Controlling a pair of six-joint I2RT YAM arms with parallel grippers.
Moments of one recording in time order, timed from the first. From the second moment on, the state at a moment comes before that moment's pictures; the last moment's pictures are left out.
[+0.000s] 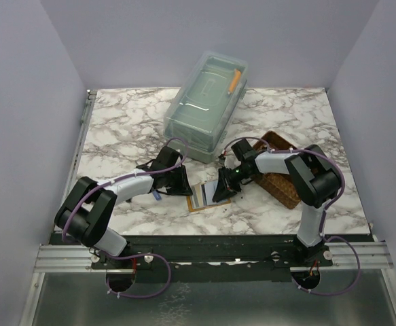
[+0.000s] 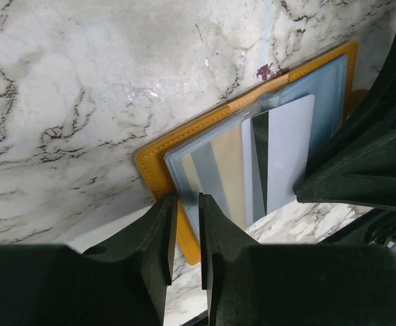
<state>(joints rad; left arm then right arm) -0.56 1.51 0.72 -0.20 0.29 -0.66 0.51 1.93 0.98 -0.31 -0.88 0.47</state>
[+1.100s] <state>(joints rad) -0.51 1.54 0.73 -0.21 0.29 -0.70 0.63 1.91 1.07 -0.19 -0.69 0.51</state>
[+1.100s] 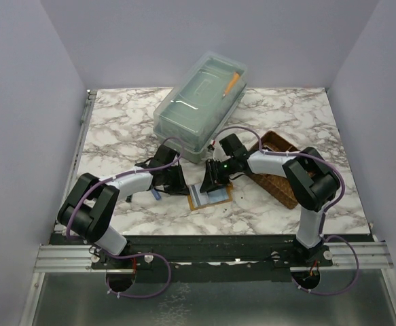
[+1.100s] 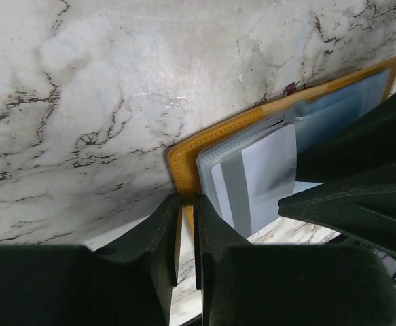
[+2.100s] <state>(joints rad) -0.52 1.42 0.74 -0.29 0.30 -0.62 0.46 1.56 1.10 -0.29 -0.54 0.49</state>
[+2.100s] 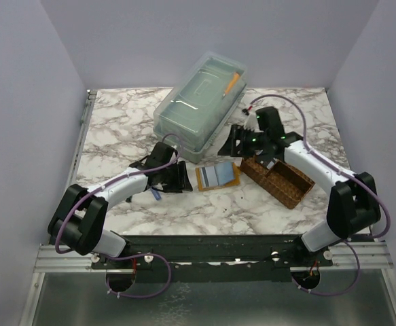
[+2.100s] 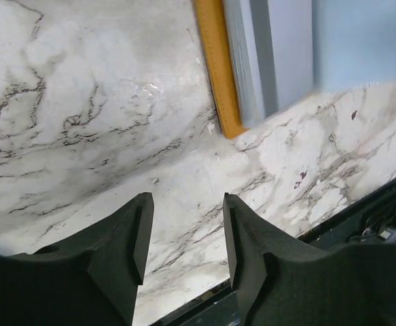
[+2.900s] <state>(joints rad) -0.52 1.43 0.83 -0.34 0.41 -0.48 0.48 1.81 1.11 -0.17 -0.35 0.47</state>
